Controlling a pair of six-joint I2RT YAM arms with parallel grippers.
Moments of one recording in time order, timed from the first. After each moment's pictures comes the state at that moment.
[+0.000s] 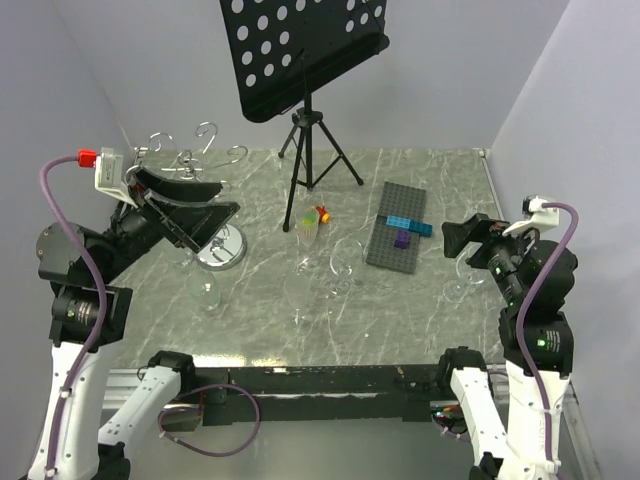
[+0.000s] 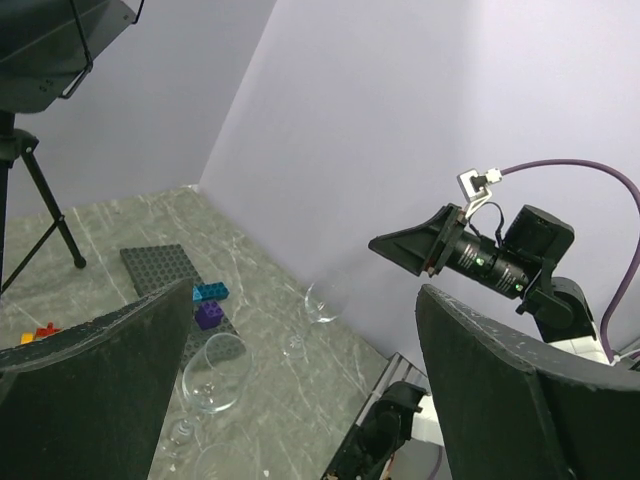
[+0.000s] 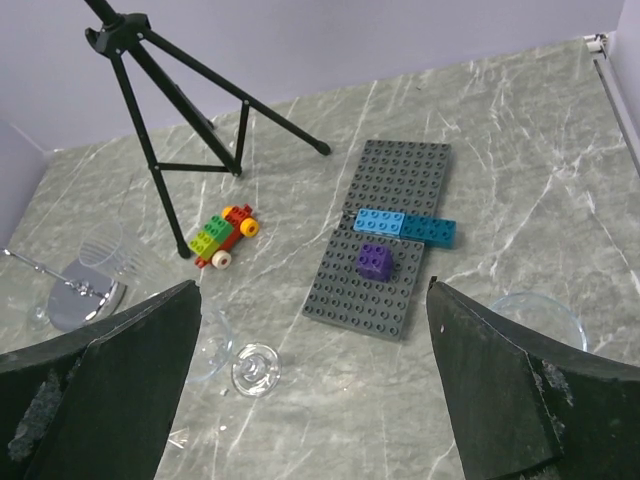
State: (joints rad) left arm -0.16 0.72 1.20 -0.11 0.69 -0.76; right arm -0.11 0.57 1.06 -0.68 -0.23 0.29
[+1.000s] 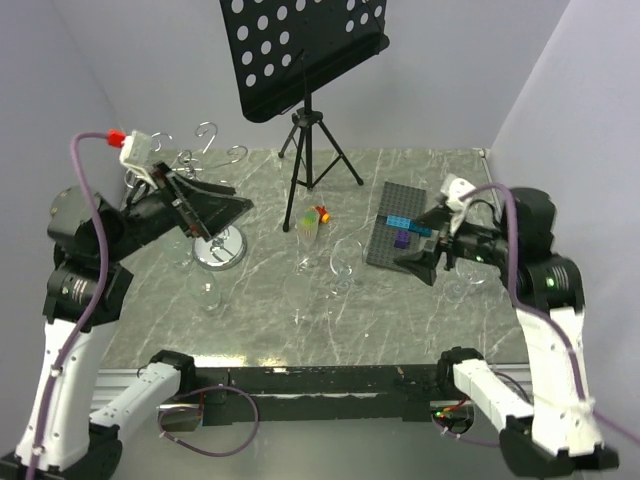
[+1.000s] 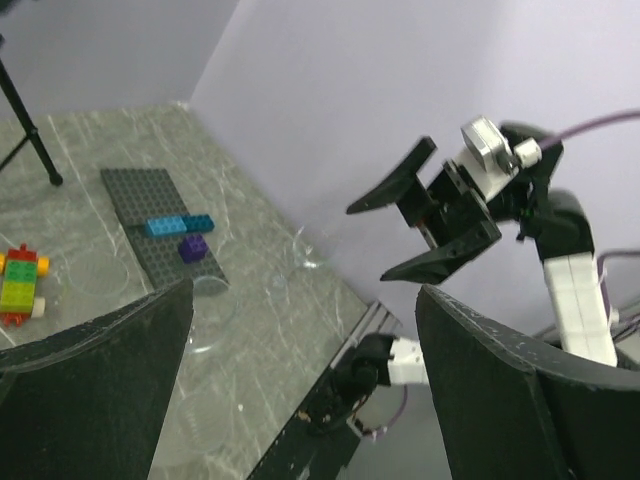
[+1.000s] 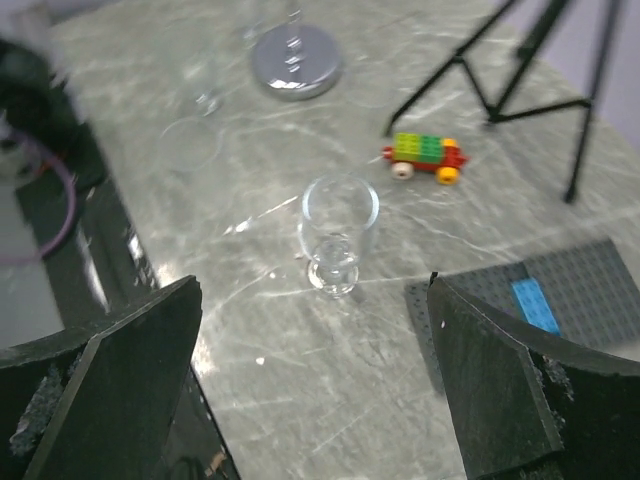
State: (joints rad) left arm -0.21 0.83 1.35 -0.35 0.70 -0.72; right arm 0.06 0.86 1.33 -0.95 -0.90 -0.40
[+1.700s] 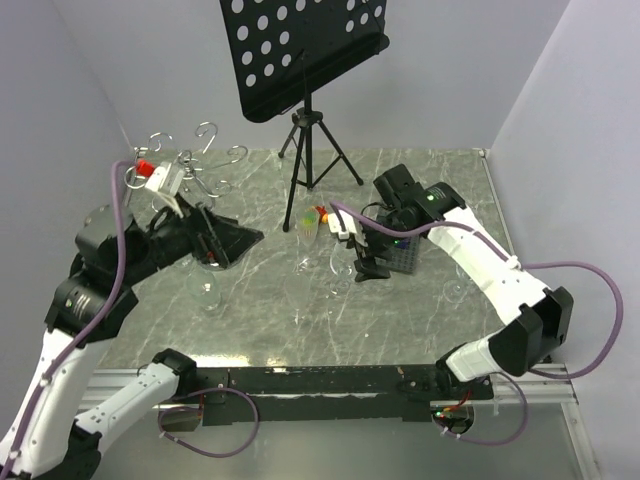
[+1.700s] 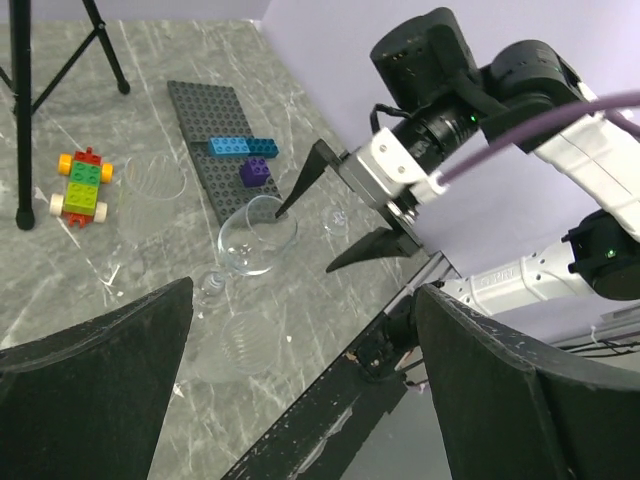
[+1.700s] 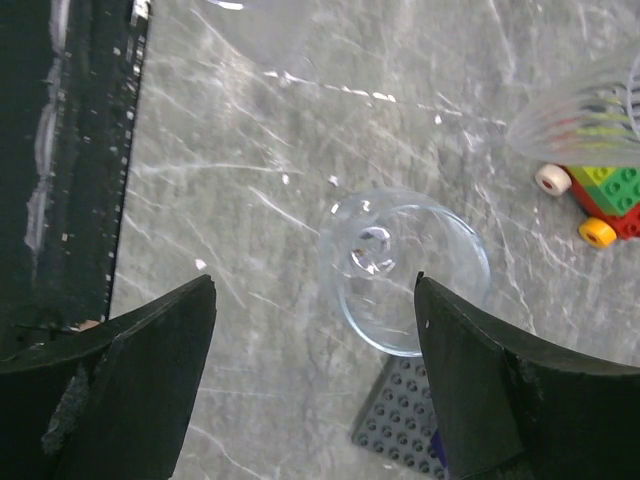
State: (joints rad) left arm -0.45 0.79 1.30 -0.61 0.41 -0.54; right arm 0.53 1.41 1.43 -1.19 -0.72 -1.11
